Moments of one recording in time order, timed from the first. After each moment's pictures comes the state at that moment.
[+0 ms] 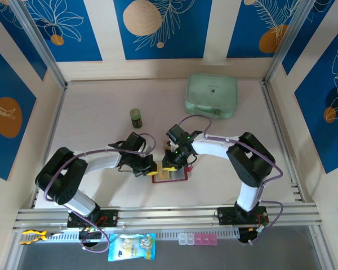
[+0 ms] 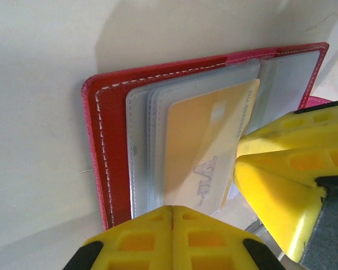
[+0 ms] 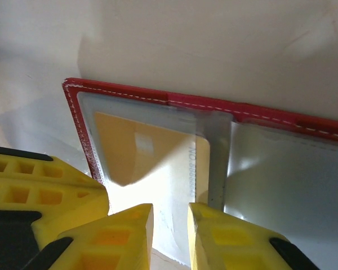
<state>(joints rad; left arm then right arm) -0.62 1.55 0.69 -0.29 0.59 -0.86 0.77 1.78 1.04 -0.53 -0.47 0.79</state>
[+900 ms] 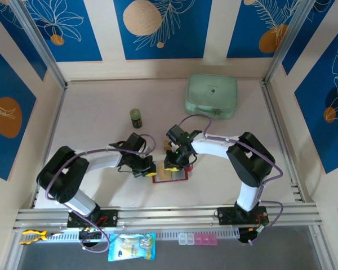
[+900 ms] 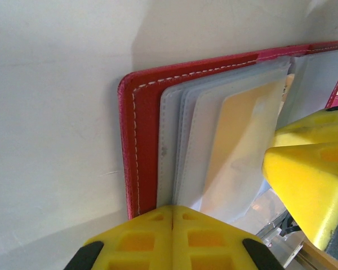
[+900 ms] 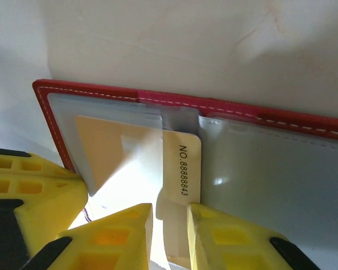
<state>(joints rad) -0.62 1.57 0.70 -0.31 0.57 -0.84 0.77 1.78 1.05 -0.58 -0.41 0.77</state>
